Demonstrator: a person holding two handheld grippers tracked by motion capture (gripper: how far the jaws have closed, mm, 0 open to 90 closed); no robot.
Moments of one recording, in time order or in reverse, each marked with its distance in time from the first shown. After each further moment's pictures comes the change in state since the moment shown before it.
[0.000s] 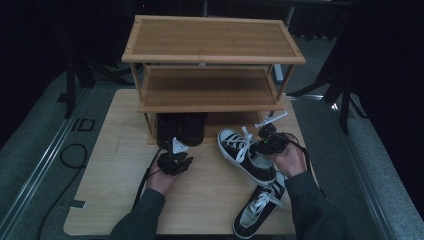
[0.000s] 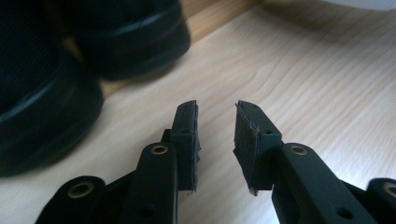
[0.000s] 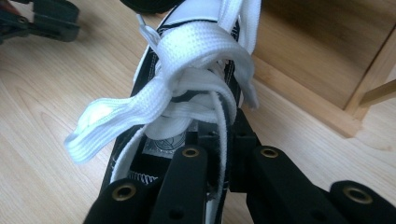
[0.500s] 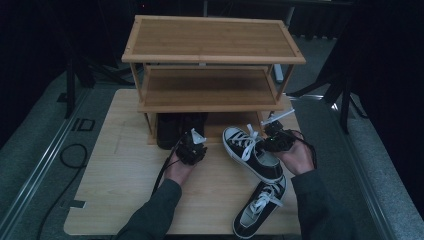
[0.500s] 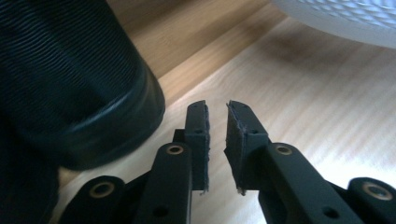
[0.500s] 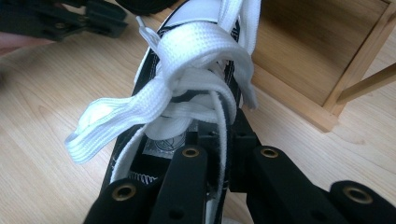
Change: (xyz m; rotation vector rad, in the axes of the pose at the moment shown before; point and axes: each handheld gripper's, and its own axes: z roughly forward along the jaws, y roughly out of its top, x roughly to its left) left arm -0.017 0.040 0.040 -0.006 0.024 0.031; right arm -0.010 0.000 -0.017 0.002 -0.010 -0.014
